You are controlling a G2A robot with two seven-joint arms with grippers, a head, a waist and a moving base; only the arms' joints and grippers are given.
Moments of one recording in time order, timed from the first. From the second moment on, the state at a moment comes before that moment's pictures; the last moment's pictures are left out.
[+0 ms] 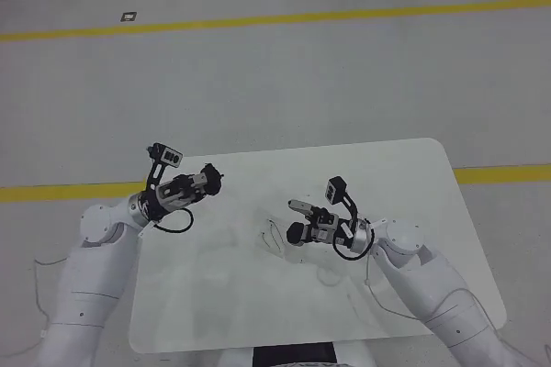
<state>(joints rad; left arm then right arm) 1.26 -1.07 -1.43 -1.41 -0.75 -0.34 -1.25 -1.35 -1.17 1.08 -1.54 0.52 0.05 0.85</state>
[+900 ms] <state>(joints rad) 1.28 -1.14 -1.53 -1.44 -0.67 -0.34 -1.27 -1.12 -1.16 0.85 -1.62 -0.24 0.34 1.01</state>
